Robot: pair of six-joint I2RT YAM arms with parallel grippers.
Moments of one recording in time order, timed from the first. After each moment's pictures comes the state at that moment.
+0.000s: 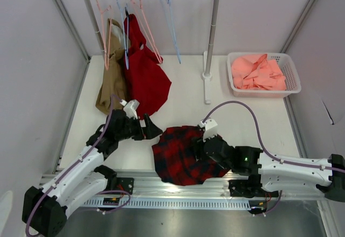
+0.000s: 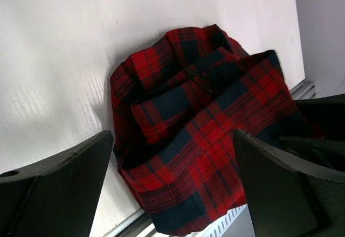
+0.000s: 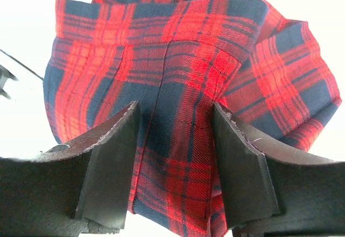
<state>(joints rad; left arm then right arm) -0.44 0.79 0.49 -0.26 0.36 -0.63 1.30 0.90 0.61 -0.34 0.52 0.58</state>
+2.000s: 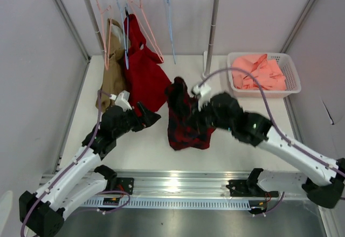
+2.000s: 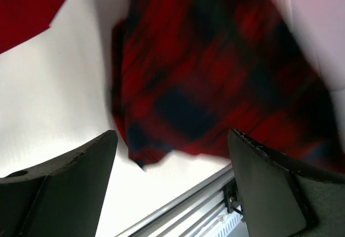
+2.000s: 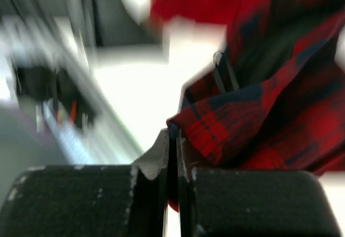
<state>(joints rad) -0.49 0.79 0.59 -0.21 0.16 -0.83 0.91 1.16 1.32 -0.58 -0.08 0.24</state>
